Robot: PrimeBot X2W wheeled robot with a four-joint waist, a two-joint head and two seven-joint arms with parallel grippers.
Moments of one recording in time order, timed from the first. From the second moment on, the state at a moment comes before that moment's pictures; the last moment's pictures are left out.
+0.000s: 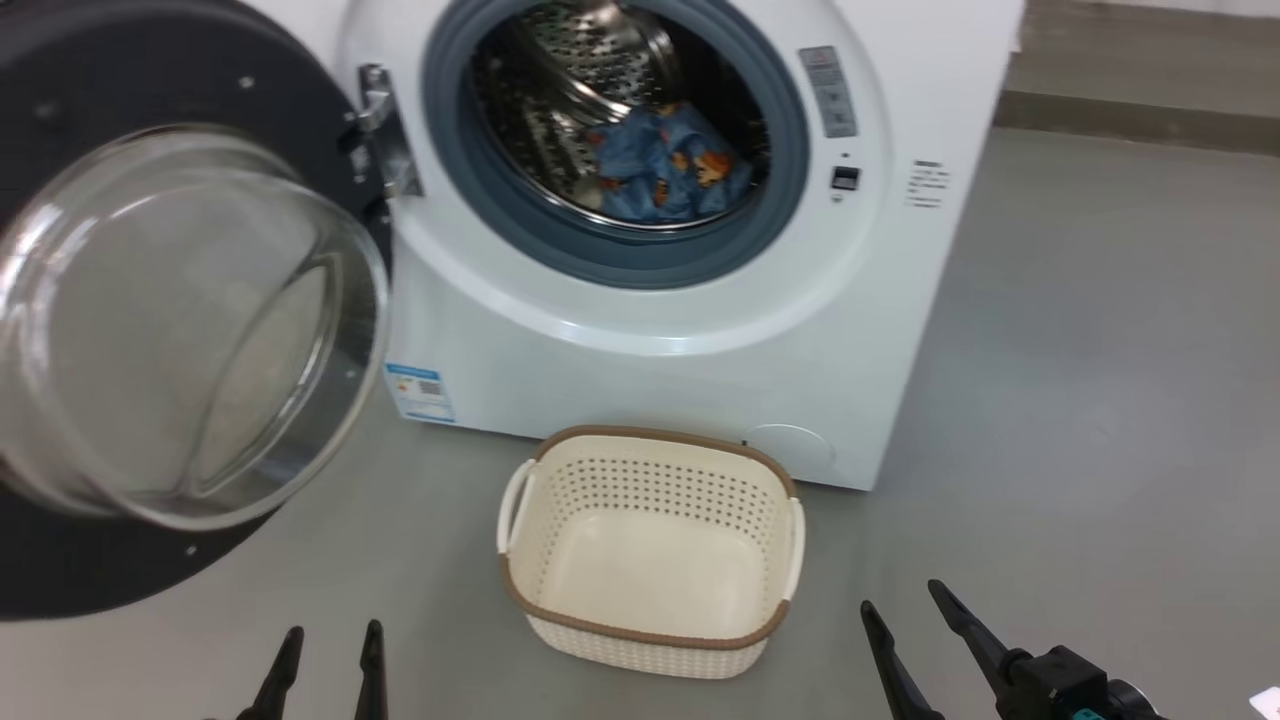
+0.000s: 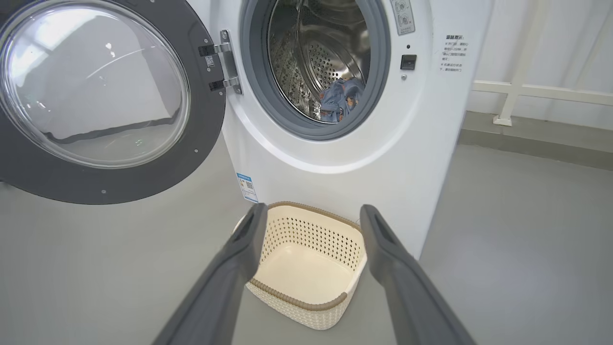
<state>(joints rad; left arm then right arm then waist) 0.13 0.06 -0.10 0.12 -0.25 0.02 -0.25 0.09 -0.05 0.11 0.14 0.11 0.13 -0.21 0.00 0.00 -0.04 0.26</state>
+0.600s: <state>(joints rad) 0.17 0.09 -0.06 0.03 -0.25 0.05 -0.23 0.07 -0.05 0.19 0.18 0.13 0.13 -0.23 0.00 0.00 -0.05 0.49</state>
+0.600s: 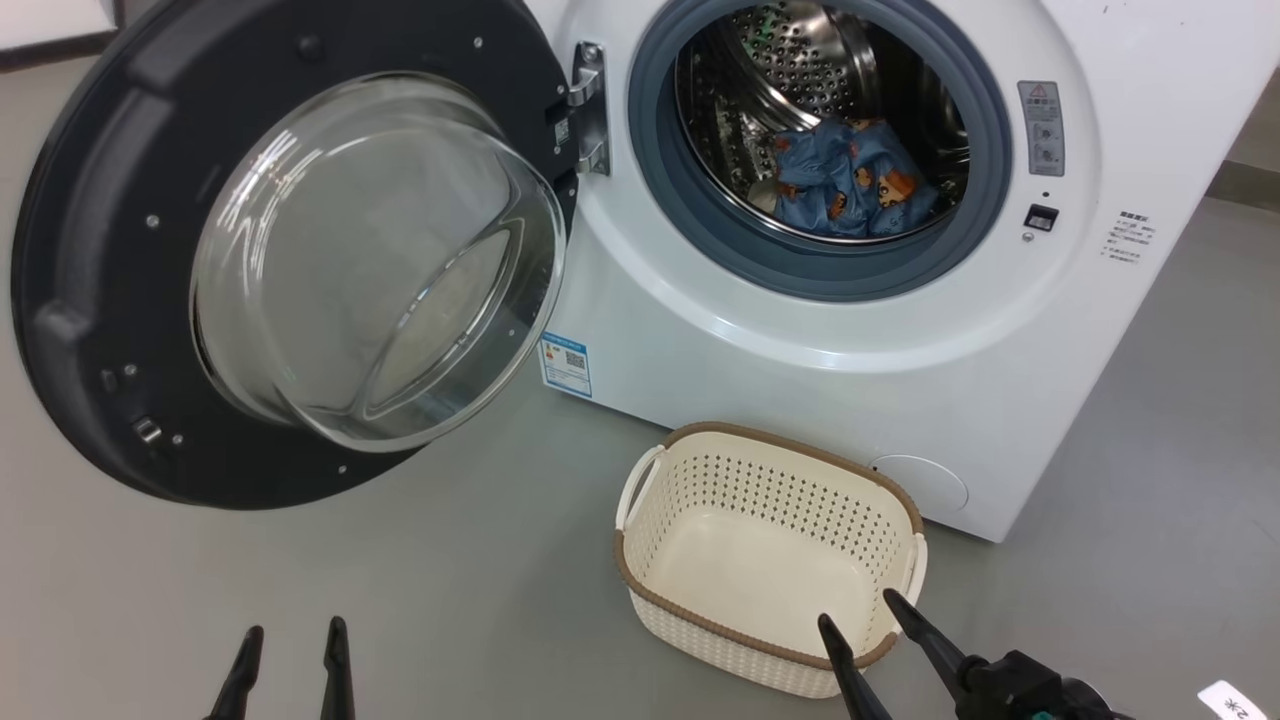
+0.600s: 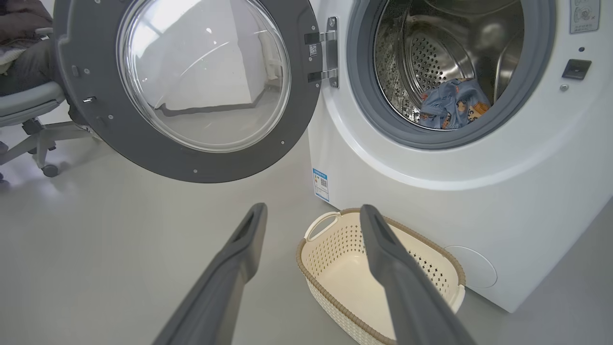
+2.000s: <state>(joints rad) 0.19 0.09 -0.07 0.01 -0.27 0.09 -0.24 0.04 -0.05 0.21 0.23 0.13 0.13 -0.24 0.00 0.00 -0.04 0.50</state>
